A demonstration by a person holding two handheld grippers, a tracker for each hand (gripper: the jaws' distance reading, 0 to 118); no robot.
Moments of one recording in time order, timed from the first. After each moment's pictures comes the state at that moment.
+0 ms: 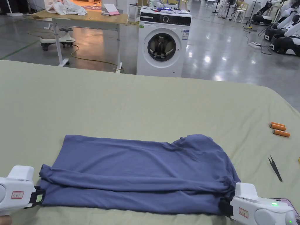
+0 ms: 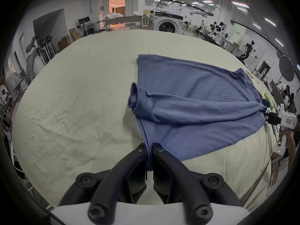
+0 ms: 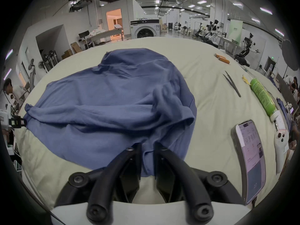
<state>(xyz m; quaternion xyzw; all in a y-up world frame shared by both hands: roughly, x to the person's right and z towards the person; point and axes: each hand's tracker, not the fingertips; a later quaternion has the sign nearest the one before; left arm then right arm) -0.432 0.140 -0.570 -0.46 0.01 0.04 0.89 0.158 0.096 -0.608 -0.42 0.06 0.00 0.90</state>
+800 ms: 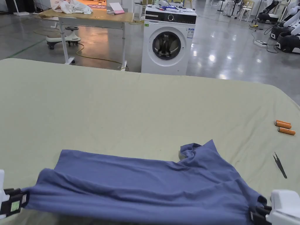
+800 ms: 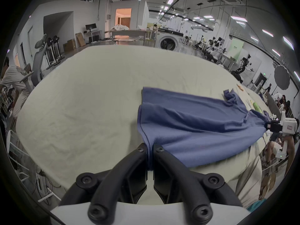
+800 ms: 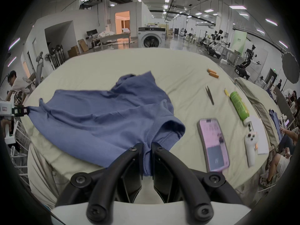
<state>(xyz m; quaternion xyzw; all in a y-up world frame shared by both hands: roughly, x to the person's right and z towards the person) -0.454 0.187 -0.471 -0.41 0.01 0.08 0.91 0.158 0.185 -0.497 -0.41 0.07 0.05 0.91</state>
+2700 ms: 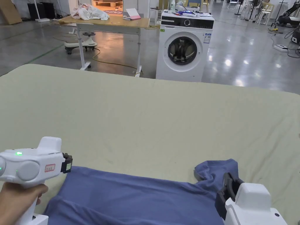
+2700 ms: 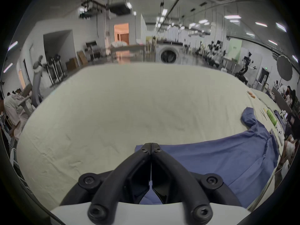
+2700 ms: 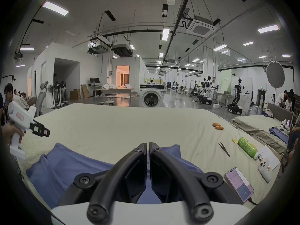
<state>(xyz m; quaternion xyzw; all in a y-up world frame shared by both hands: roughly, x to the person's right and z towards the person) -0.447 0.178 -0.639 -0.37 0.02 0.03 0.93 0.021 0.198 -0.526 -0.12 0.05 0.04 0.99</state>
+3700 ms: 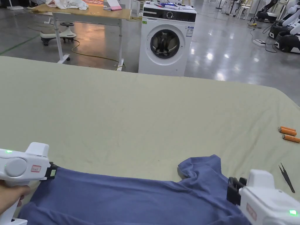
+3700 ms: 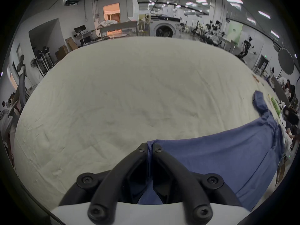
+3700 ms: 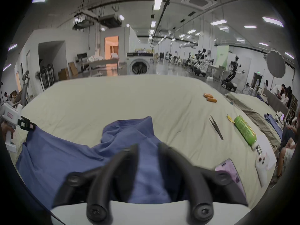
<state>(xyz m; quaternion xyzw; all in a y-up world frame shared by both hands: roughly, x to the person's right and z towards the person) -0.436 0.147 -0.672 -0.43 0.00 0.02 0.90 0.118 0.170 -0.631 -0.30 0.01 0.04 0.95</state>
